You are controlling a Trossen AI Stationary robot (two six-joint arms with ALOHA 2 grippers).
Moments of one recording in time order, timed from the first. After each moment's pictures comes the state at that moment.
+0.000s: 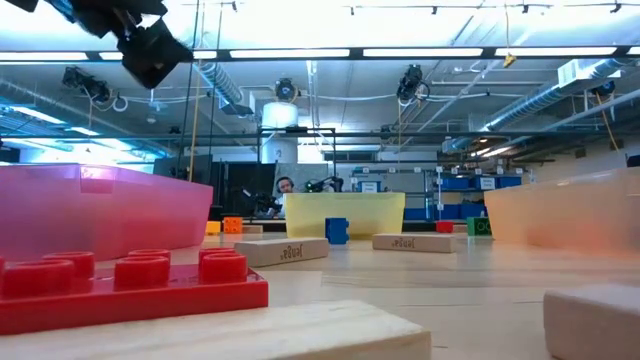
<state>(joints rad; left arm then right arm) -0.34 0.90 0.62 -0.18 -0.13 -0.39 0.60 1.79 1.58 -1.56 -0.11 1.33</state>
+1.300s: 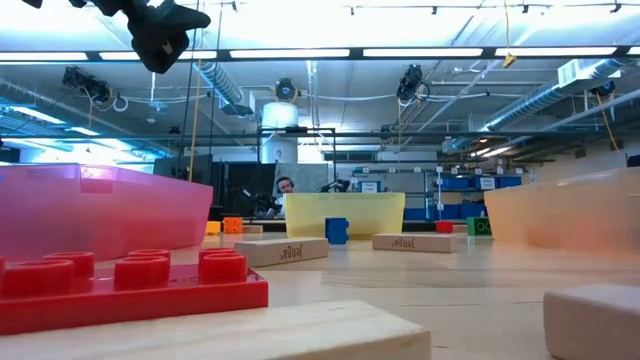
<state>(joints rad) -0.34 0.91 0.62 -0.02 -0.12 -0.46 0.94 1.81 1.11 -1.30 -0.36 2.23</state>
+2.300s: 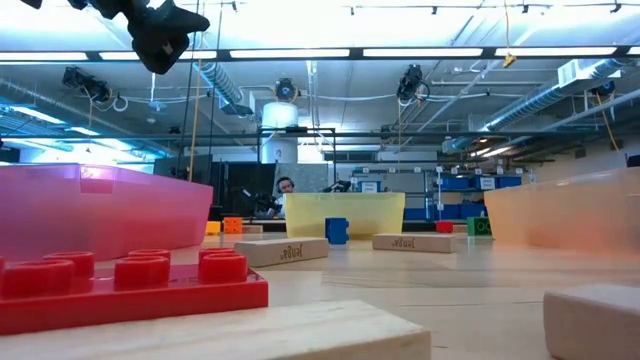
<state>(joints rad) -0.34 0.91 0.62 -0.03 -0.12 -0.43 0.93 1.81 1.17 -1.08 -0.07 2.23</state>
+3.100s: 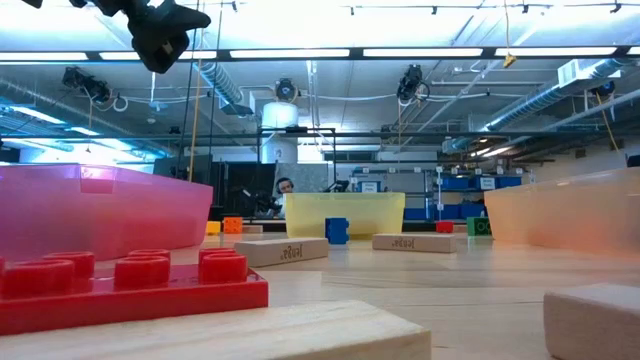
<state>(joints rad) -0.34 0.91 0.62 -0.02 -0.12 -0.46 0.95 1.81 1.12 -1.13 -0.03 2.11</state>
